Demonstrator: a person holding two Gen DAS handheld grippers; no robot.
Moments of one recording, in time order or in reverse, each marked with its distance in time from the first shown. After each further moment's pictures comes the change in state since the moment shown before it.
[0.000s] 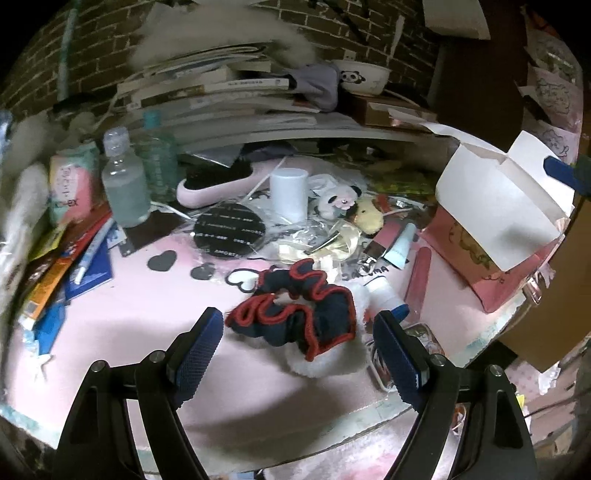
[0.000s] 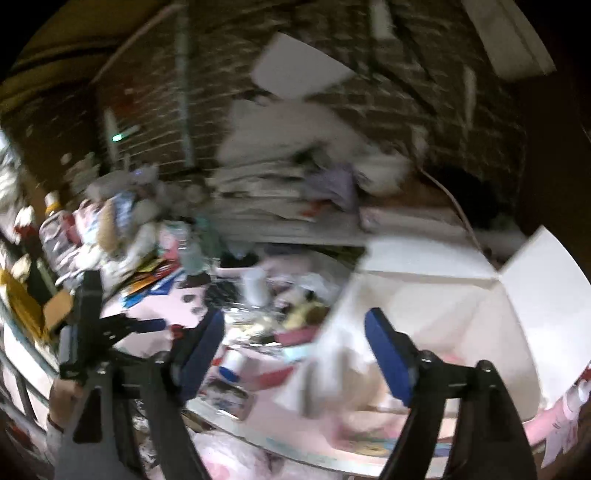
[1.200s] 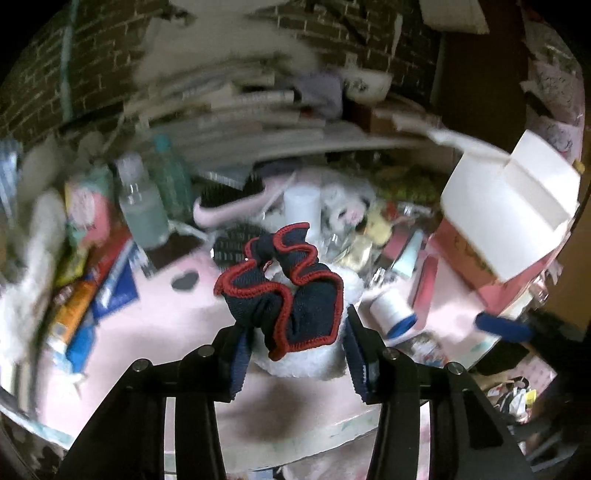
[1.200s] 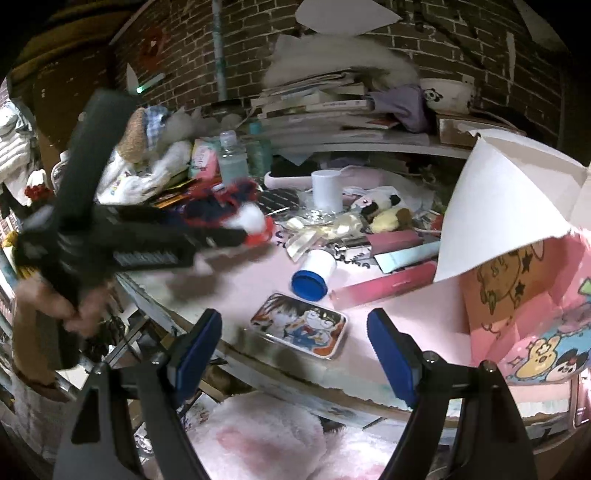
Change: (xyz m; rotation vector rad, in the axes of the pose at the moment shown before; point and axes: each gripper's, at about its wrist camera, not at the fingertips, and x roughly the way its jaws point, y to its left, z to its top) left arm -0.030 -0.005 0.022 0.057 -0.028 0.044; right arm 0.073 0.054 -0.098 0.020 0.130 0.047
